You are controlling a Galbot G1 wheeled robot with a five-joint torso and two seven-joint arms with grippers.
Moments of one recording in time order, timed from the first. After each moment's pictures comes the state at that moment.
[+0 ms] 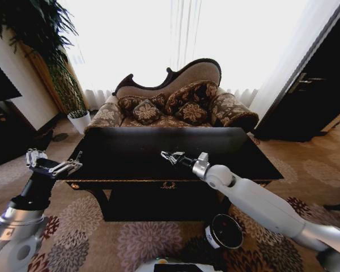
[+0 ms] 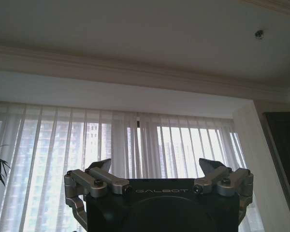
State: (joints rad) left arm 1.60 -1.31 -1.18 -2.46 -0.78 -0.06 0.48; right arm -0.61 0.74 -0.20 1.88 0.92 -0.08 -0.22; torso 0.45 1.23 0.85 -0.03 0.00
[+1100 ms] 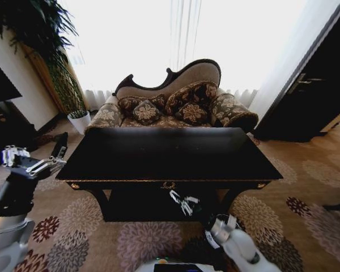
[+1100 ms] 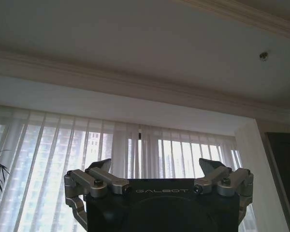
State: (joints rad) left arm 1.63 -1.30 -1.26 -2.50 -0.92 -0.04 0.46; right arm -1.58 1.17 0.38 1.83 0.47 0.31 -0.64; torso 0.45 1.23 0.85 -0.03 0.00
